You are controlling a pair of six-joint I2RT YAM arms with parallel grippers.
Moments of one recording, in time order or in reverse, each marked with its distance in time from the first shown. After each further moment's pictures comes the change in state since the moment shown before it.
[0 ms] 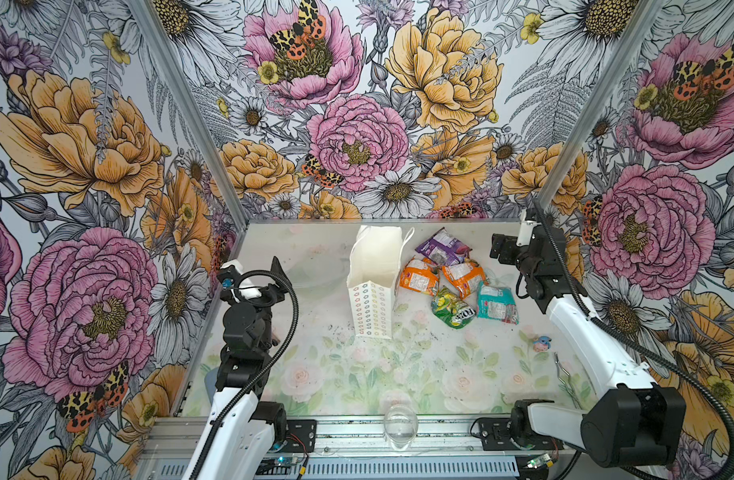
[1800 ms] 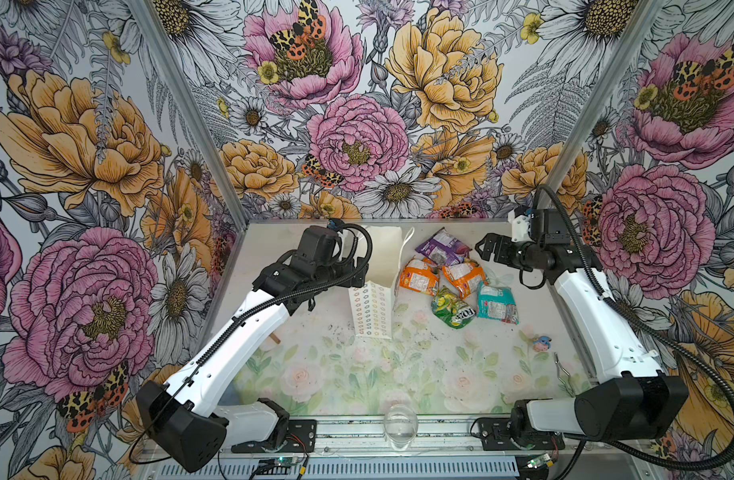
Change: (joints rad) left arm -0.454 0.700 0.824 -0.912 0.244 0.006; right arm 0.002 0.117 0.322 -0.571 -0.281 0.137
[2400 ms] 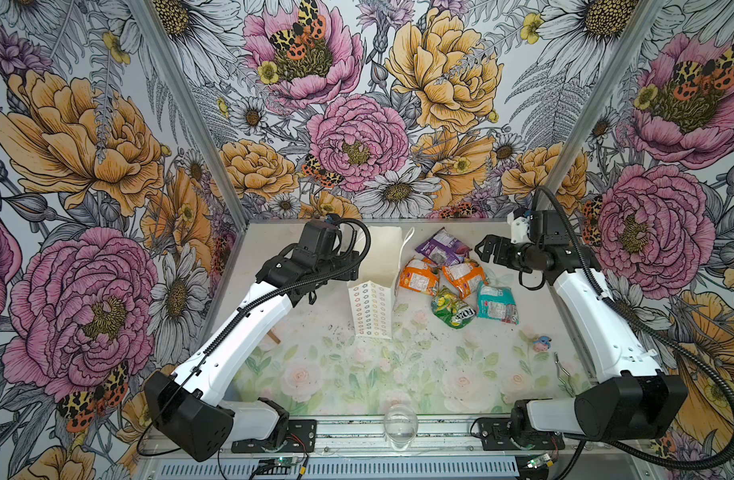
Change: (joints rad) left arm 0.035 0.039 0.041 -0.010 -0.028 -0.008; right arm 0.000 0.000 -0.014 0.000 0.001 0.000
